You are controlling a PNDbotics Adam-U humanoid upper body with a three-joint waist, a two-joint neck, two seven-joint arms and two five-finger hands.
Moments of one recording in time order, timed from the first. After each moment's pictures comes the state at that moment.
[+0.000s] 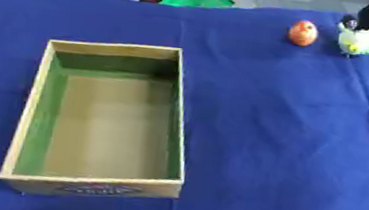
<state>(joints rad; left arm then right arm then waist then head) -0.26 0.43 0.08 -1.99 0.07 -0.29 0.55 -1.14 -0.70 -0.03 -0.82 1.29 -0.17 0.62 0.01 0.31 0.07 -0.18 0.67</state>
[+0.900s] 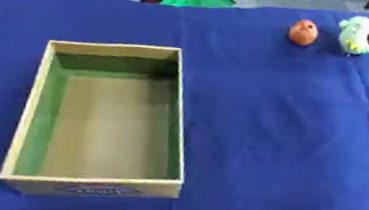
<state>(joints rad) -0.26 0.43 0.08 -1.99 0.06 -0.29 0.55 -1.02 -0.80 -0.05 -0.86 1.17 -0.17 0.60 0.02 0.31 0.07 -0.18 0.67</state>
